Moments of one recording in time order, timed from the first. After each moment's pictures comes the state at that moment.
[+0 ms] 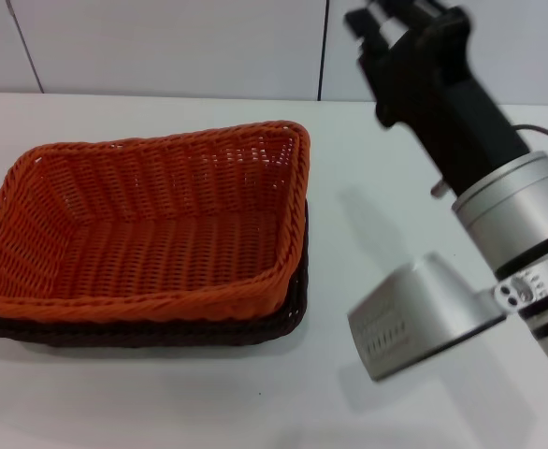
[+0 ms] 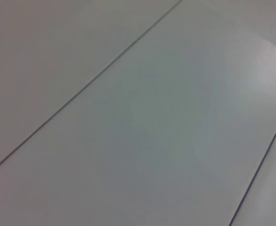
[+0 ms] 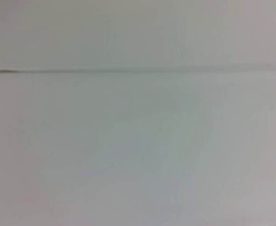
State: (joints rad) left arm -0.24 -2.05 -2.71 -0.59 0.75 -1.35 1.78; right arm 0.01 2.09 0.85 1.50 -2.51 -0.59 -1.92
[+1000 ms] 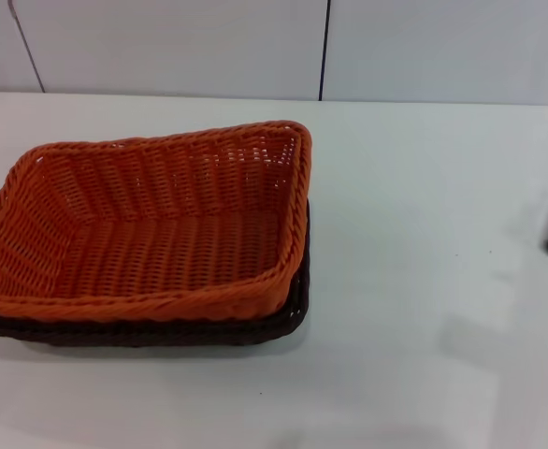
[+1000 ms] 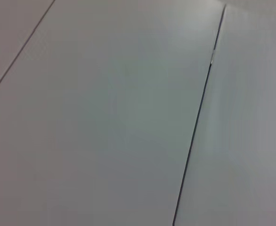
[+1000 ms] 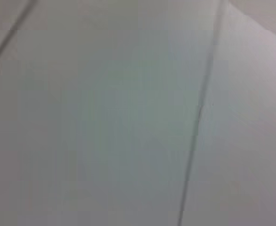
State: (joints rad) left arm -0.23 -2.03 -2.73 -0.70 0.94 -1.40 1.91; right arm 0.28 2.08 0.58 1.14 -1.68 -1.64 -1.26
